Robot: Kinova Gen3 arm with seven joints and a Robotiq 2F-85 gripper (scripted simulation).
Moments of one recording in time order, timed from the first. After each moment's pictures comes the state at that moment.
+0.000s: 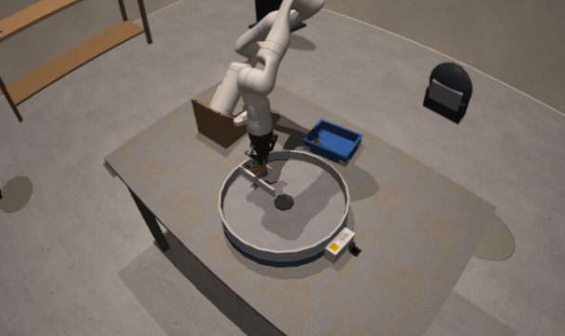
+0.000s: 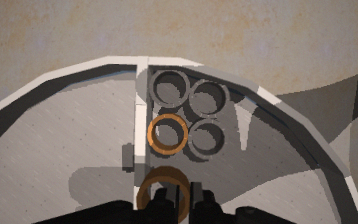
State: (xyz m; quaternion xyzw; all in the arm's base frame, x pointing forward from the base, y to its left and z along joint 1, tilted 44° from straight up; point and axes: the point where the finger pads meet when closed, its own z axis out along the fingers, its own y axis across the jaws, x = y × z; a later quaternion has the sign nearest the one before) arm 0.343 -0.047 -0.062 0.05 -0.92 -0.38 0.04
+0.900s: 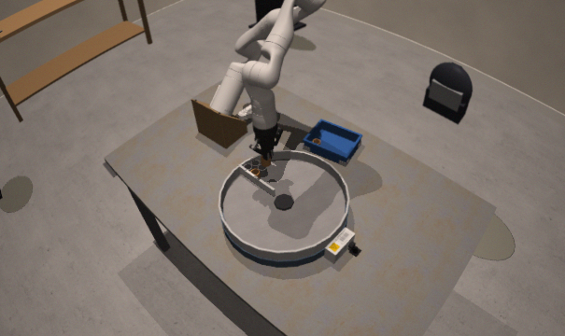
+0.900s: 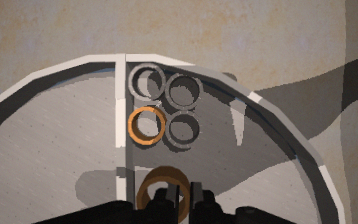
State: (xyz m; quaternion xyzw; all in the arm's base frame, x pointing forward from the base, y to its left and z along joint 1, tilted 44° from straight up) arm 0.348 -0.045 -0.038 0.03 -0.92 -0.38 0.04
